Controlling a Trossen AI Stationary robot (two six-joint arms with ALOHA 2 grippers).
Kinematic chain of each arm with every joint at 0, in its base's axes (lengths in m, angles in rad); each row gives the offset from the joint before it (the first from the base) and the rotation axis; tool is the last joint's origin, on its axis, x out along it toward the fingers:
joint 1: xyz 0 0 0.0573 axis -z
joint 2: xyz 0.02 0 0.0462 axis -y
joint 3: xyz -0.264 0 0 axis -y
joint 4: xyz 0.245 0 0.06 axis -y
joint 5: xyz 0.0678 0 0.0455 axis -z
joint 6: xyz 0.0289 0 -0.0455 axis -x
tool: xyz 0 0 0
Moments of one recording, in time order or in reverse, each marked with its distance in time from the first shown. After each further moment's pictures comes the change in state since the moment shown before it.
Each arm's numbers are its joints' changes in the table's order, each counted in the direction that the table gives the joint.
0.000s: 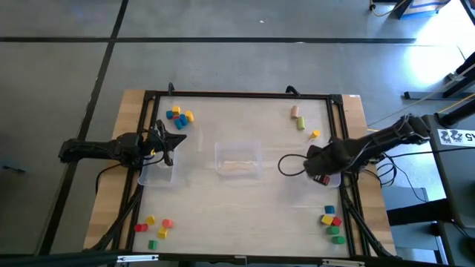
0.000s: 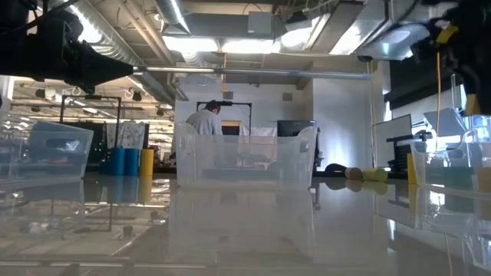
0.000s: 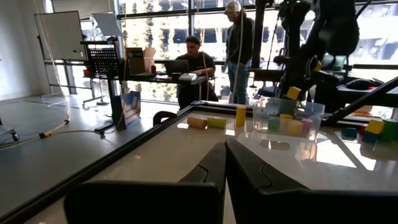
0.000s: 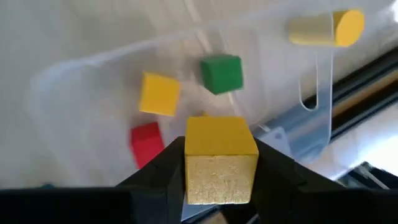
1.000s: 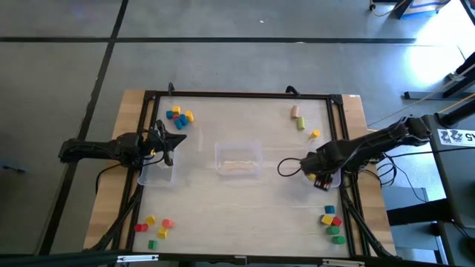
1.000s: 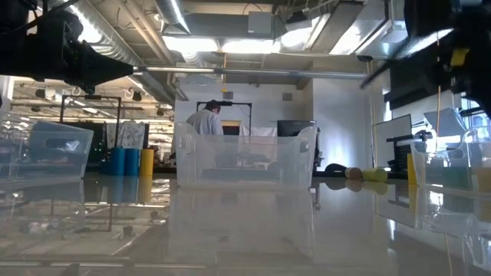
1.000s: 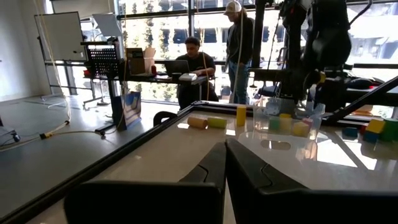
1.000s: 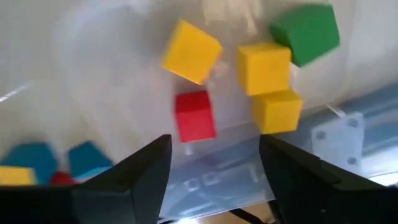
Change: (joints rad) left arm 0.000 0.000 0.000 0.000 0.000 -0.005; right arm 0.039 -0.012 -0.081 0.121 -0.245 0.104
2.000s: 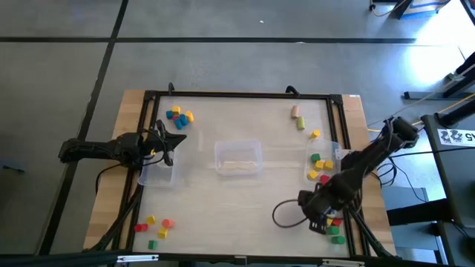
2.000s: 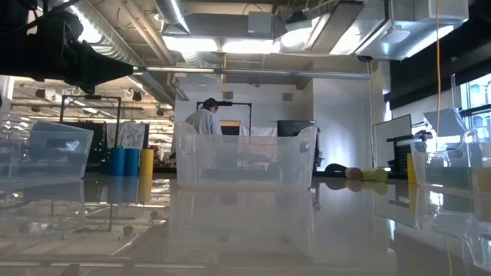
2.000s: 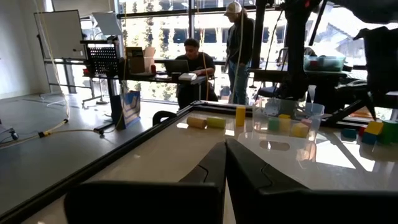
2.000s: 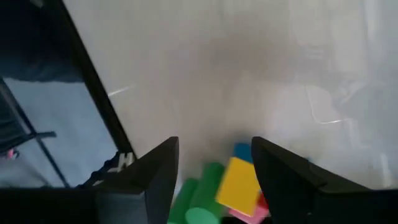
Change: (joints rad) left arm 0.000 0.000 0.000 0.000 0.000 0.011; right arm -0.465 -0.209 0.154 0.481 -0.156 -0.407
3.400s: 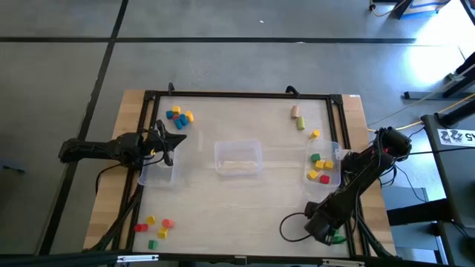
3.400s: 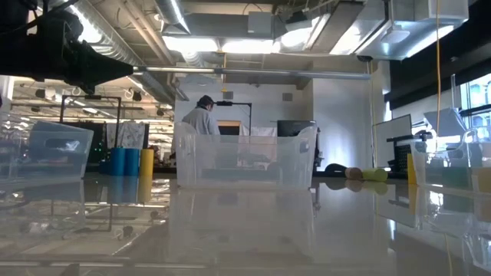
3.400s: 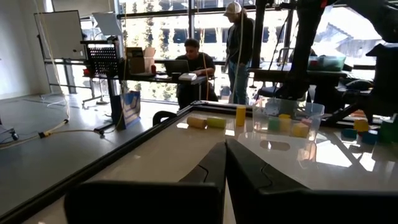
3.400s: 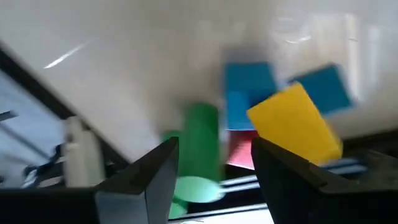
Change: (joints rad) left arm 0.000 0.000 0.000 0.000 0.000 -0.002; right arm -0.126 -0.179 -0.001 -0.078 -0.167 -0.220
